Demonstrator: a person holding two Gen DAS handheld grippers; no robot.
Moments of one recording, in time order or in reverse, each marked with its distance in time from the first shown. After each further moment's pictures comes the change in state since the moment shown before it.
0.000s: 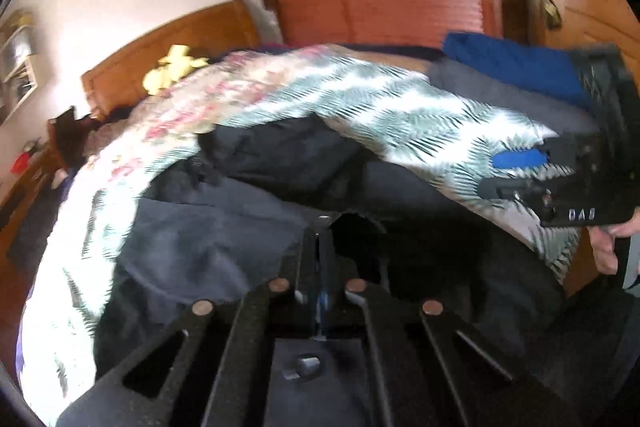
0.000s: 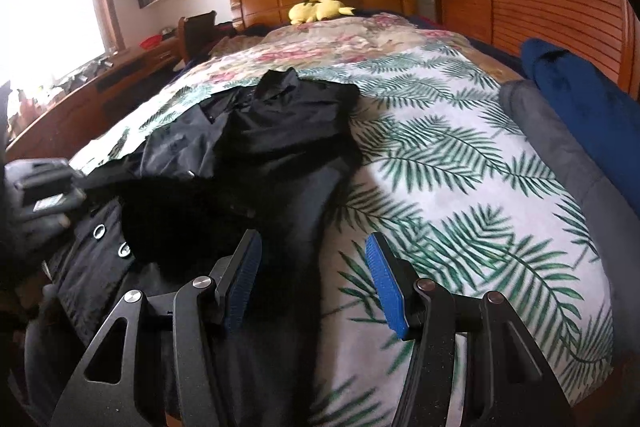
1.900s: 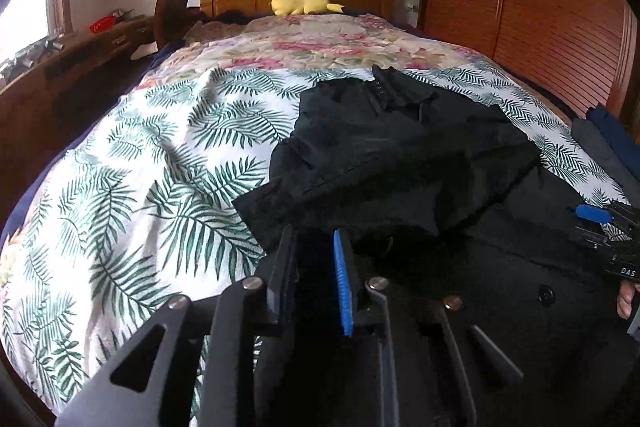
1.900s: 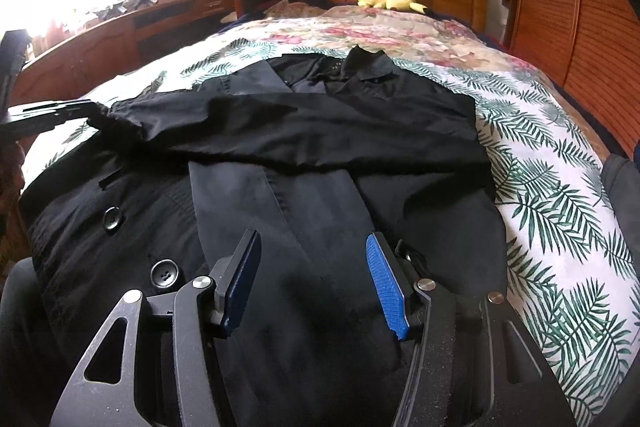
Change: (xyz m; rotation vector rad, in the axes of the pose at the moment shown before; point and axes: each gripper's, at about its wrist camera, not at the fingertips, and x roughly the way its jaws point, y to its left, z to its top) left arm 0.009 0.224 -0.130 -0.427 0.095 0.154; right arm 0.095 0.124 0.013 -0.232 0.072 0.037
